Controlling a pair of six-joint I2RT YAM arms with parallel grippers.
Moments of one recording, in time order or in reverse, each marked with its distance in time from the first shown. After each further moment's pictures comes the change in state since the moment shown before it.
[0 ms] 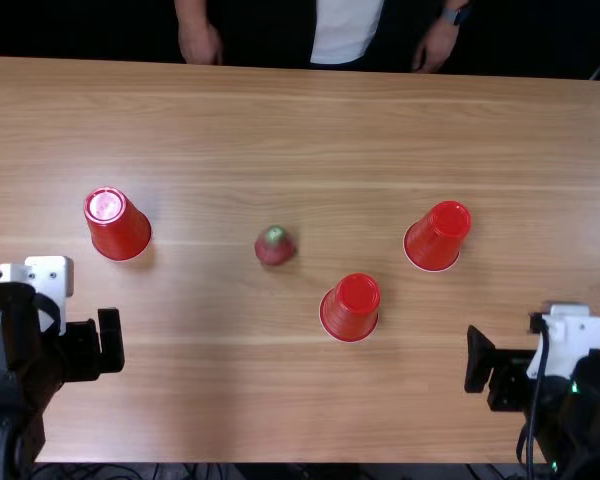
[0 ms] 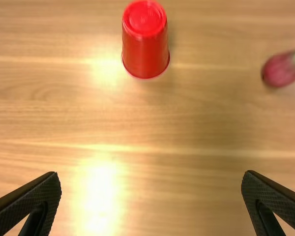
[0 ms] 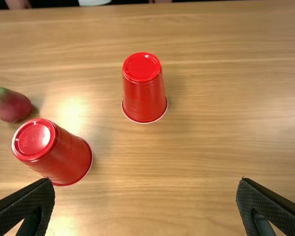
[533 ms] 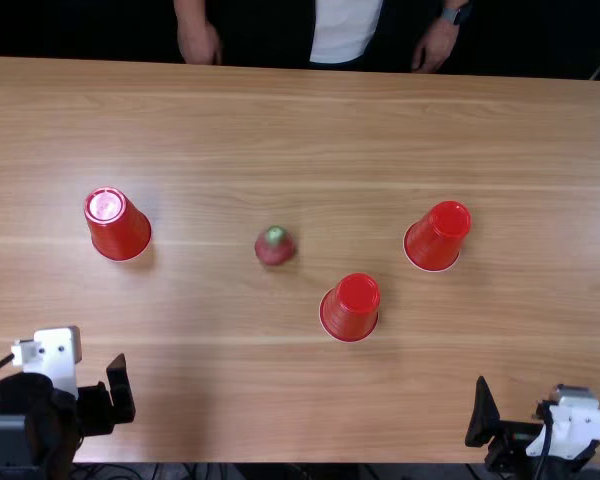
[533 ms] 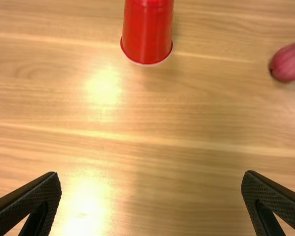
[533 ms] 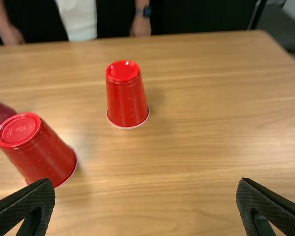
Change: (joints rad) left arm 0.000 -0.414 -0.461 0.157 0.003 -0.045; right arm -0.065 -0.501 -0.256 -0.008 0.031 -0.005
